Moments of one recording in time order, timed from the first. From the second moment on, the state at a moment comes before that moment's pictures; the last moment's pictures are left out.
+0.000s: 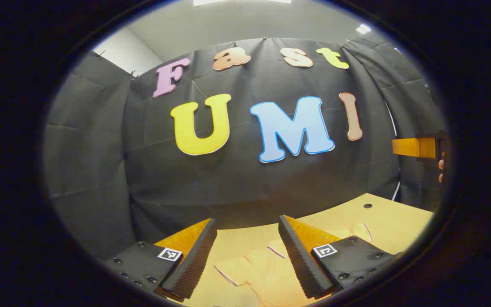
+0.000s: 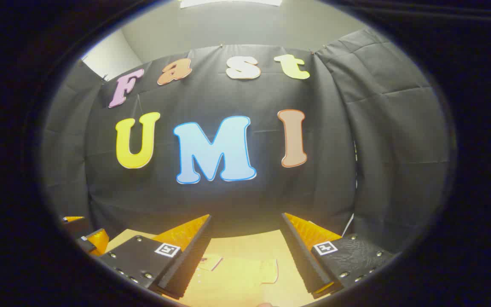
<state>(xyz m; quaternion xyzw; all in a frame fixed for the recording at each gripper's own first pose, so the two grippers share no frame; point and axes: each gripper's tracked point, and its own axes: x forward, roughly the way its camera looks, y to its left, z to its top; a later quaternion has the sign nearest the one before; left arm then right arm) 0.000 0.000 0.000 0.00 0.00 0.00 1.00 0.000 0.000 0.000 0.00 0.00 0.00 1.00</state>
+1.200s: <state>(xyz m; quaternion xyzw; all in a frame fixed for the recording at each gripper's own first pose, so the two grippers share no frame) 0.018 0.027 0.001 -0.07 0.03 0.04 1.00 0.061 -0.013 -0.075 -0.11 0.08 0.03 0.99</state>
